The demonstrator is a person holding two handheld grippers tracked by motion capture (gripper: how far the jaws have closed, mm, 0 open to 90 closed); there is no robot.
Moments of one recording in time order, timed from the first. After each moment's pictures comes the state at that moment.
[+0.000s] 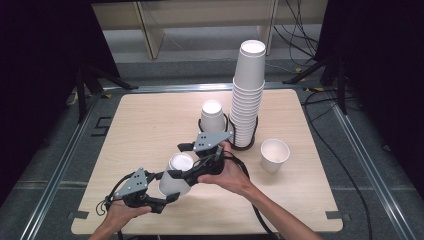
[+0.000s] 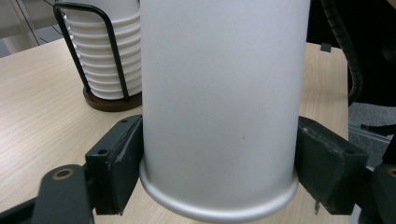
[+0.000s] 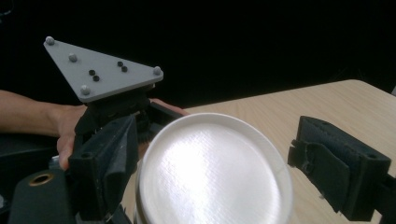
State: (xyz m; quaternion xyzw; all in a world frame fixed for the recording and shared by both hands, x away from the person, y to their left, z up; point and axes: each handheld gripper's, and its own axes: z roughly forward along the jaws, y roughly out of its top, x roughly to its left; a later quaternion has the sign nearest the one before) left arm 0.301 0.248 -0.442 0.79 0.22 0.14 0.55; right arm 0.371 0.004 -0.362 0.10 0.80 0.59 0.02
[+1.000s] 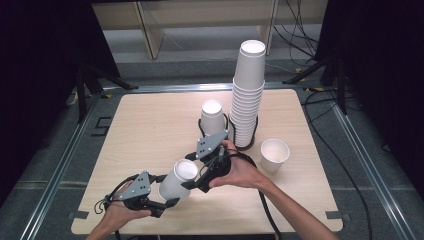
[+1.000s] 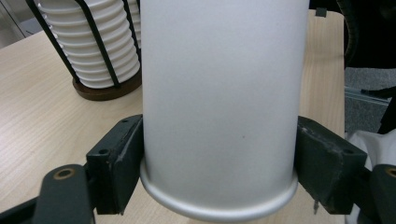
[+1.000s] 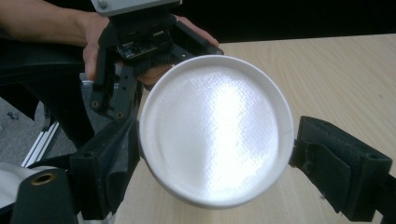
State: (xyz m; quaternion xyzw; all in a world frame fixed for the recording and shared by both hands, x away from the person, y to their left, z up) left arm 0.299 0.246 -0.440 0.83 0.18 0.15 0.50; right arm 0.374 -0.008 -0.366 0.02 0.88 0.48 -0.03
